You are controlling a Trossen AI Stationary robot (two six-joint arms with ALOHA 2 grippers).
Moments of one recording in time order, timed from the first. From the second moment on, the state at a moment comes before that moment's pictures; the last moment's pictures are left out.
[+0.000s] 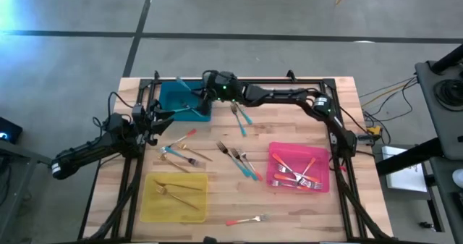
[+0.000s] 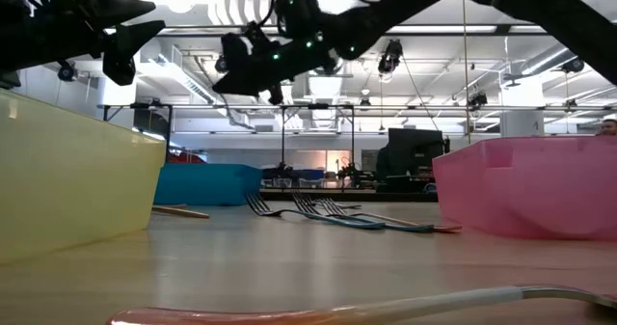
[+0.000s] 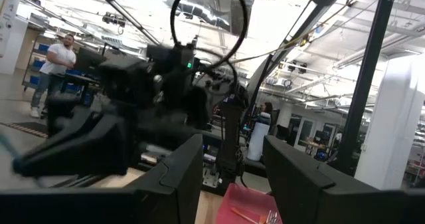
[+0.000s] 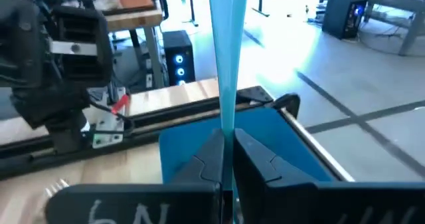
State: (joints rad) left arm 0.43 0.04 0.02 0.39 0.25 -0.38; right arm -0.32 2.24 1.83 0.22 -0.08 0.05
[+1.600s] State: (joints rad) left arm 0.43 0.04 0.02 0.39 0.25 -0.38; right arm -0.33 2.42 1.83 0.44 -0.05 0.05
